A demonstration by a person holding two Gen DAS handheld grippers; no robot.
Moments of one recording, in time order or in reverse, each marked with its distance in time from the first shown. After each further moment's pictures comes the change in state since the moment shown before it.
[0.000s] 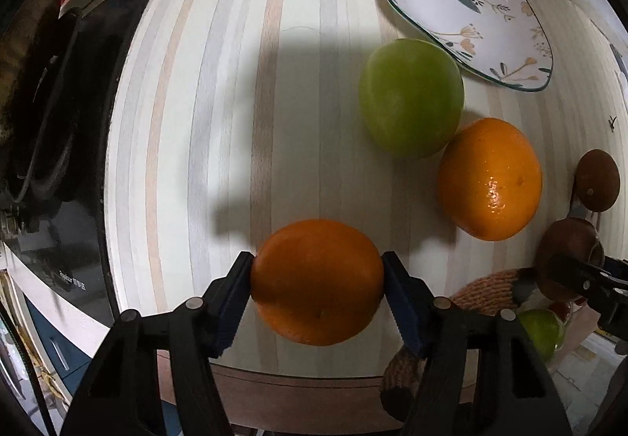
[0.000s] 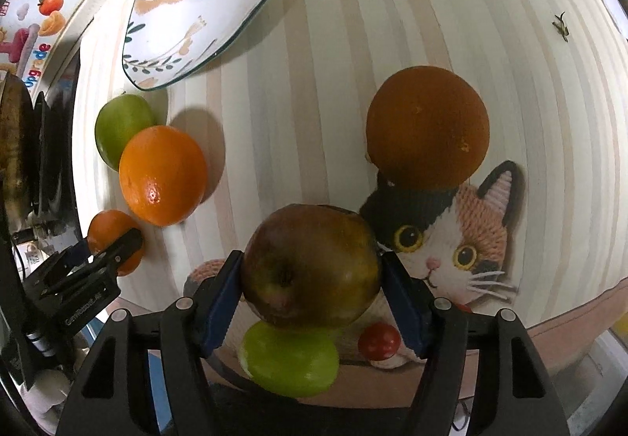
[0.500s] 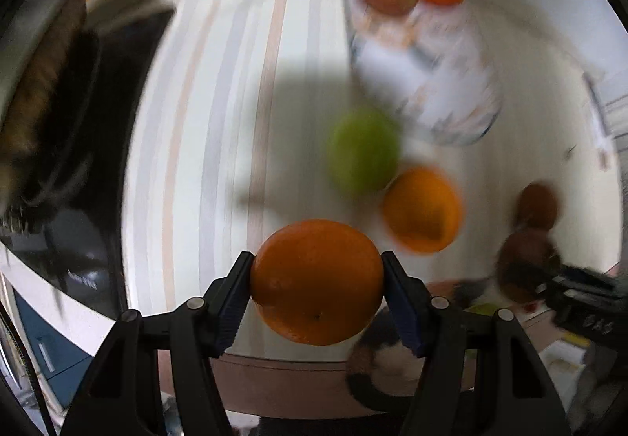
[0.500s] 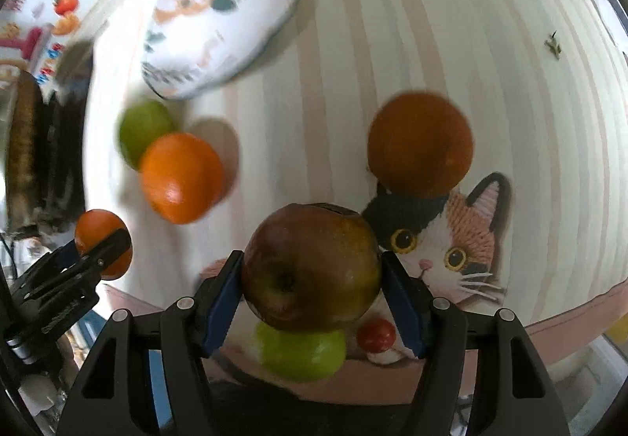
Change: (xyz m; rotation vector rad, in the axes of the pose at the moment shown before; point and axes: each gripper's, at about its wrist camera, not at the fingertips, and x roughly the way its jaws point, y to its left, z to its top) left arm -0.074 -0.010 0.004 -0.034 -0.122 -0.091; right arm -0.038 0.011 -0.005 -0.016 -0.075 0.063
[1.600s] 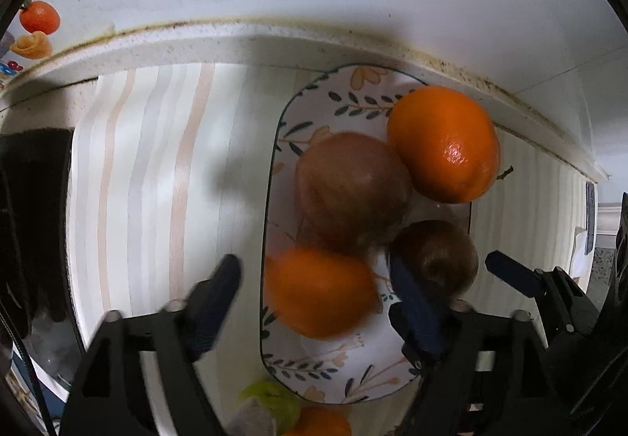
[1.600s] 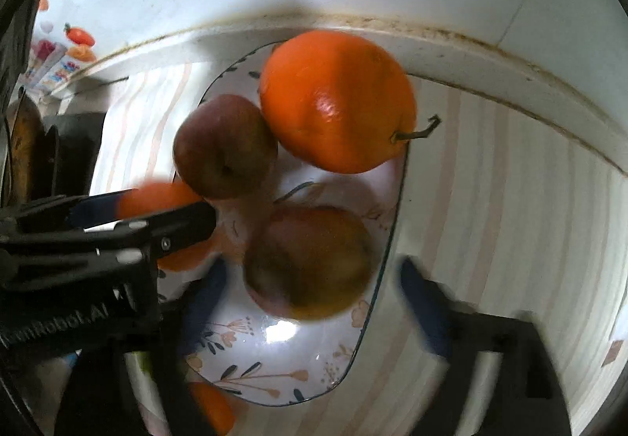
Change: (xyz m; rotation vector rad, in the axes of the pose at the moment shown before) left arm 0.053 -0.010 0.212 -0.088 0.078 -0.083; right arm 0.009 0.055 0.221 -0.326 -0.089 -0.074
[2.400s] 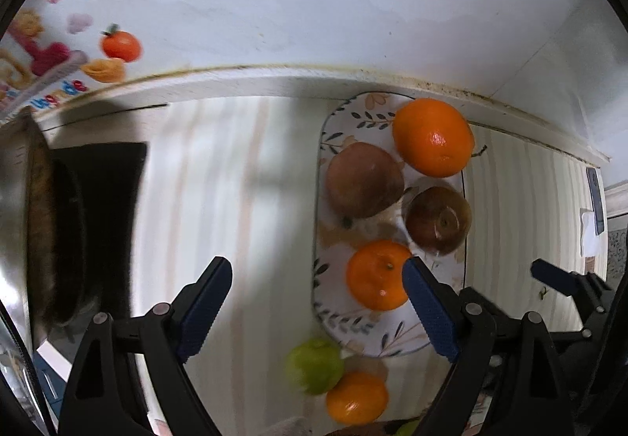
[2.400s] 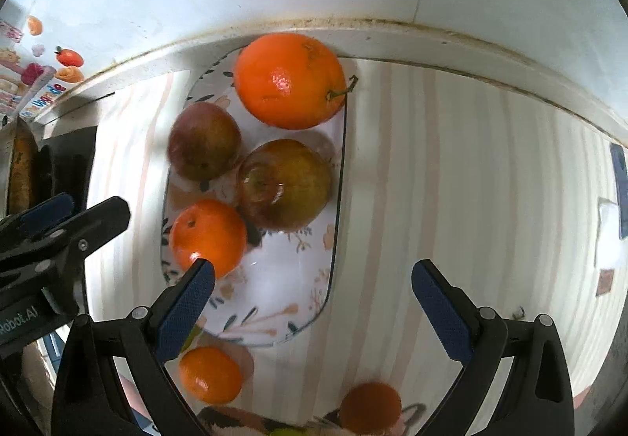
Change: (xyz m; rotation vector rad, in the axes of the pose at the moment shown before) left arm -0.087 0.008 -0.068 0.056 -0.177 0.109; right arm -0.066 -0.010 -0.056 0.111 -0.041 -0.103
